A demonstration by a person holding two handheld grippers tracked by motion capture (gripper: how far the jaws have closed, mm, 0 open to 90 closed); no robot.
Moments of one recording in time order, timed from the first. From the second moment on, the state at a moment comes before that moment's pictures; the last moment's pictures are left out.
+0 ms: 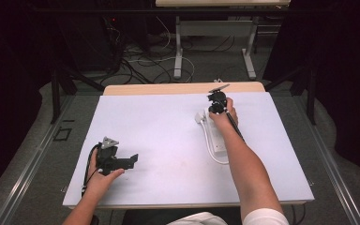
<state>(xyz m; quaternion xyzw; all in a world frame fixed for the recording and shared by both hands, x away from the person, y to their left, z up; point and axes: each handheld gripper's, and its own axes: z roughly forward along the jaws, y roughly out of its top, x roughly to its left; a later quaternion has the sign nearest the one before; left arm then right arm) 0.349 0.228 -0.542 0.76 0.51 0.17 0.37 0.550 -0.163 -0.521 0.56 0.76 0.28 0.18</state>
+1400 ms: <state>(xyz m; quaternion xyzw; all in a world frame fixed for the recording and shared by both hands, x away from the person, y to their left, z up) 0.349 0.225 -0.541 0.76 0.50 0.17 0.37 0.540 -0.165 -0.525 0.54 0.76 0.30 0.19</state>
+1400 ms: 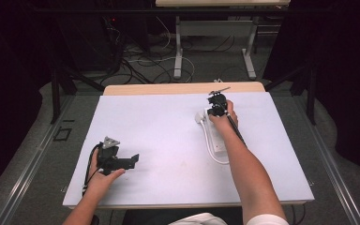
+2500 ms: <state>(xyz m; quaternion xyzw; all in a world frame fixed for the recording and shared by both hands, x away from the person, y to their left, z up) 0.353 0.219 -0.540 0.77 0.50 0.17 0.36 0.459 -0.193 -0.506 0.48 0.77 0.37 0.19</state>
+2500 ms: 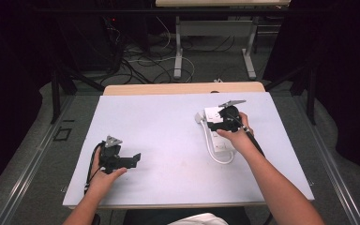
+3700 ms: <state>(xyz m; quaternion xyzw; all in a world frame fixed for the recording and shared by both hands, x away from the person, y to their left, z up) 0.353 0.219 -0.540 0.77 0.50 0.18 0.37 0.343 -0.277 -0.544 0.48 0.77 0.36 0.22</state>
